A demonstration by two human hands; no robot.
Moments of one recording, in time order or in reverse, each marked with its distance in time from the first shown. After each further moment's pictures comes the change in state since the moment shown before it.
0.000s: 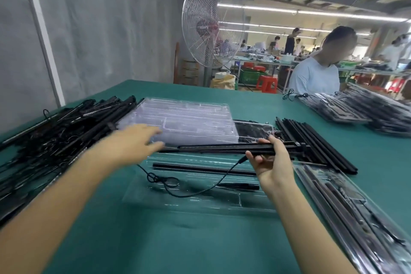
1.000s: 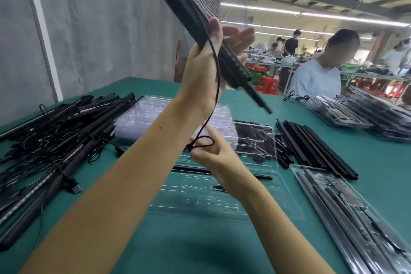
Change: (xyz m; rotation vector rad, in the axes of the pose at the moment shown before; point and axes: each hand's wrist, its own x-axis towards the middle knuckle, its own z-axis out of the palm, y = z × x) left_hand 0.007 0.157 -0.085 -2.010 0.288 0.661; right_hand -0.022 0.044 0.039 -0.743 -0.921 -0.084
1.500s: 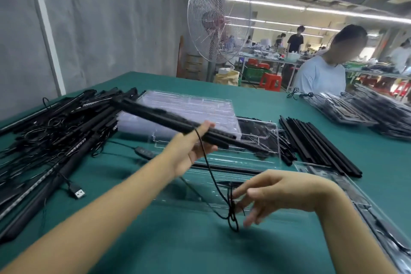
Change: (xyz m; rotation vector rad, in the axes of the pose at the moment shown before) left_hand -0.068 -0.076 -0.106 0.087 0.286 -0.599; right_hand -0.061 -0.025 -0.082 -0.190 -0.424 0.604
